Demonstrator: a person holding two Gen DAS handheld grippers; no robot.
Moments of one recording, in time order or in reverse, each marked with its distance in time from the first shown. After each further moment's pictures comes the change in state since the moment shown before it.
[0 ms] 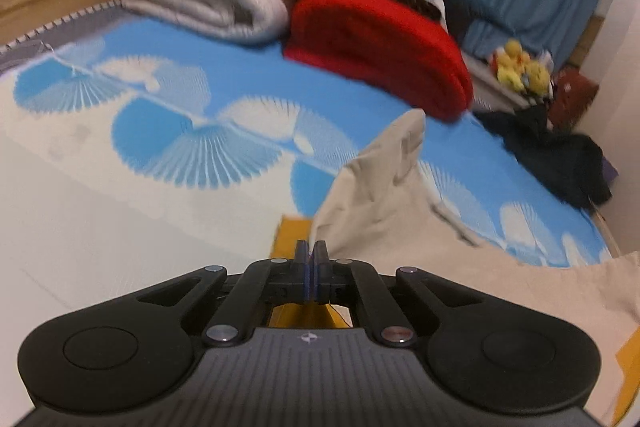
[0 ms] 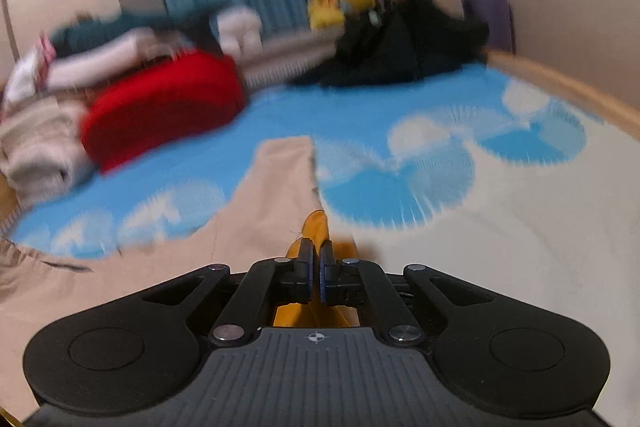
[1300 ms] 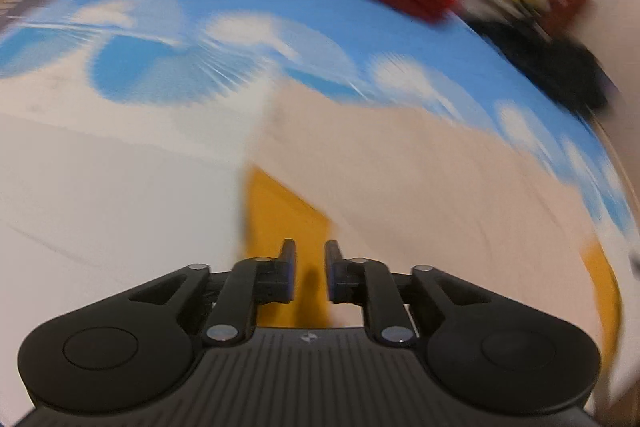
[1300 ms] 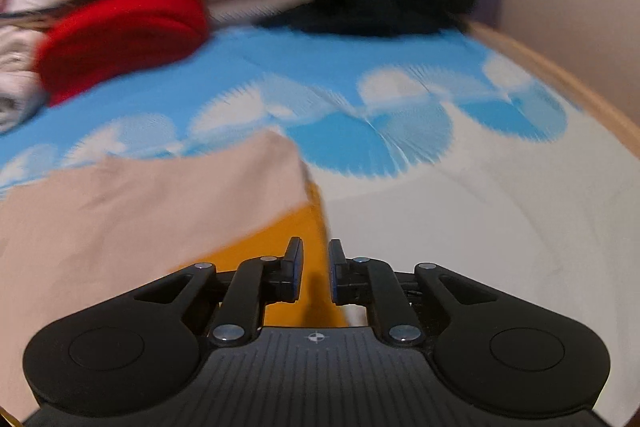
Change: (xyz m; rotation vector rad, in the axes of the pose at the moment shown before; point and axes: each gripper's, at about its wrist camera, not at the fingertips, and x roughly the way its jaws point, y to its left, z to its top) left arm 0.010 -0.010 -0.039 0.169 0.321 -0.070; right arm 0.041 0.011 -0.022 -0.122 0.177 -0.136
